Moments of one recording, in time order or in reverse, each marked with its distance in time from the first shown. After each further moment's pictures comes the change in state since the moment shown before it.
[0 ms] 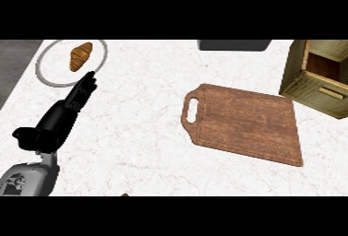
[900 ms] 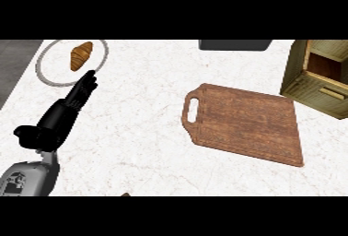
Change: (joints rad) left arm -0.010 -0.003 0.003 0.004 -0.005 0.000 0.005; right arm -0.014 -0.216 -0.131 0.615 -0.088 -0.227 -0.450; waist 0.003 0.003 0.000
